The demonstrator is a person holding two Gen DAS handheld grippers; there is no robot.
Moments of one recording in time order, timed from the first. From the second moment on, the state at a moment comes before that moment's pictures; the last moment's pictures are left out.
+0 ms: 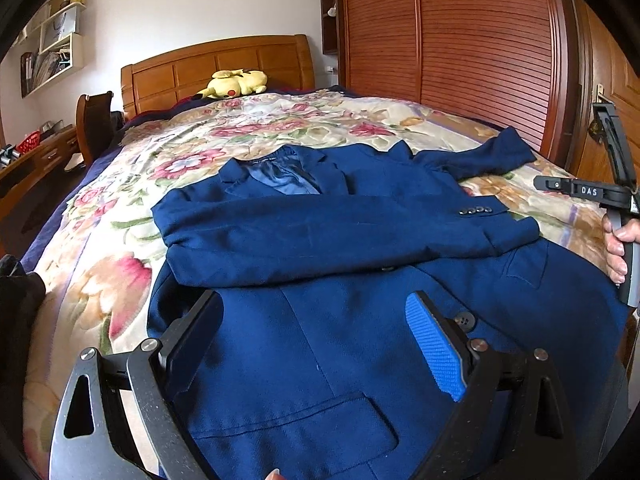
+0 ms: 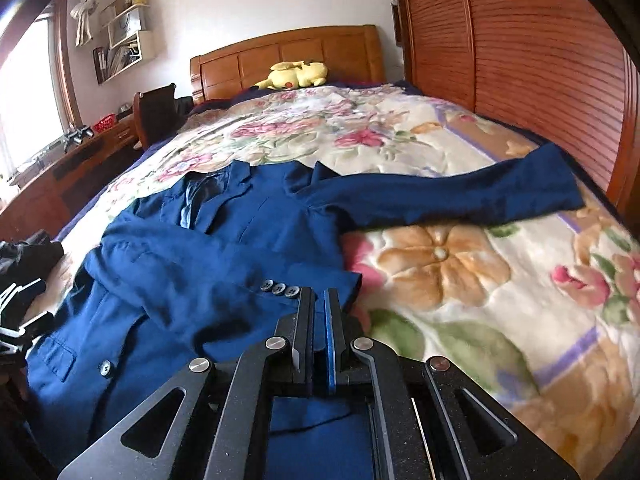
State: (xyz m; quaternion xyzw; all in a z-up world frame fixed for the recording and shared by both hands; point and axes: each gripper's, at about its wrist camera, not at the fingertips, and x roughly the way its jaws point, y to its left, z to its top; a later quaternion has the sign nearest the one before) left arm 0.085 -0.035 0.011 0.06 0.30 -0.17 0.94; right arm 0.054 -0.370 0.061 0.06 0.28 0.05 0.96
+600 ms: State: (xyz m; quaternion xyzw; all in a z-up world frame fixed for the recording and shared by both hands) left arm 0.101 -0.059 0.029 0.03 0.24 -0.18 0.95; right arm 0.094 -0.385 0.039 0.00 0.30 0.03 0.95
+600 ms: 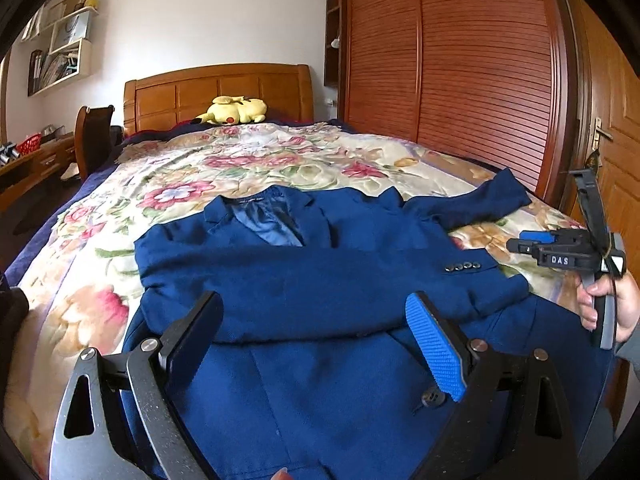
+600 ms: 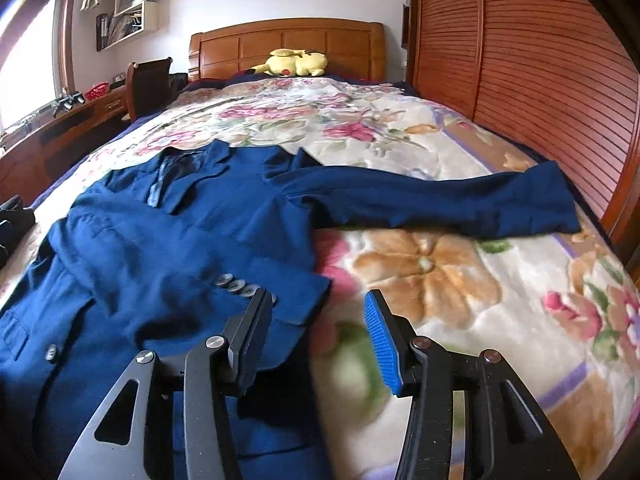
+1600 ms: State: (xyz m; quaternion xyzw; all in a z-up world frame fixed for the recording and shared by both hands) left arm 0.103 -0.103 0.020 0.04 0.23 -0.16 0.96; right arm 0.205 -0.575 0.031 0.07 0.31 -0.13 0.94
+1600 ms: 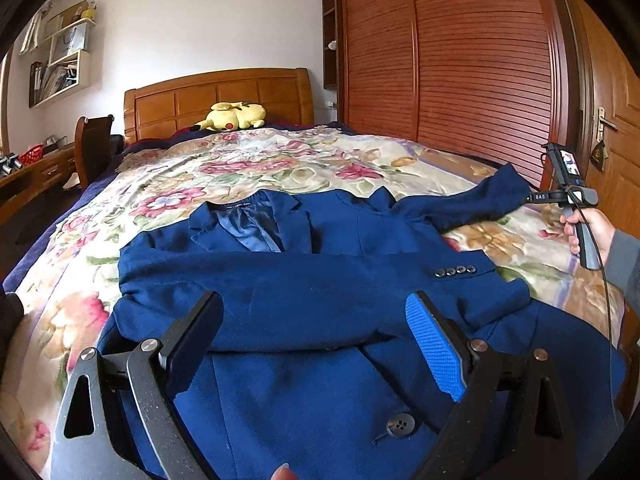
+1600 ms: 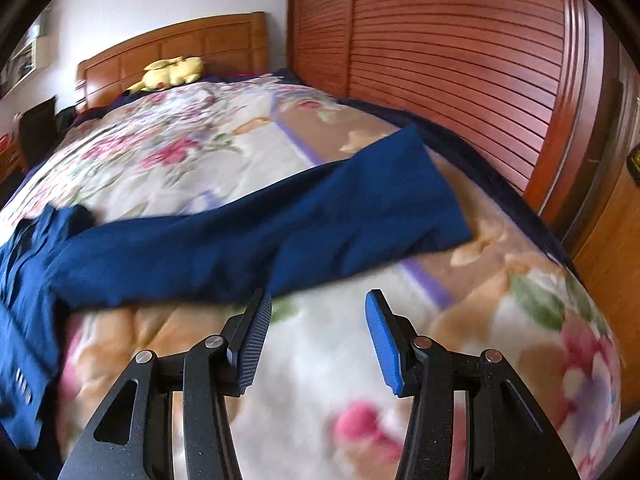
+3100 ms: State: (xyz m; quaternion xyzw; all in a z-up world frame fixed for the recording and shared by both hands) left arm 0.111 -0.102 0.004 0.03 0.26 -0.16 0.95; right arm 0.285 -0.606 0.001 0.04 0.36 -0.18 0.91
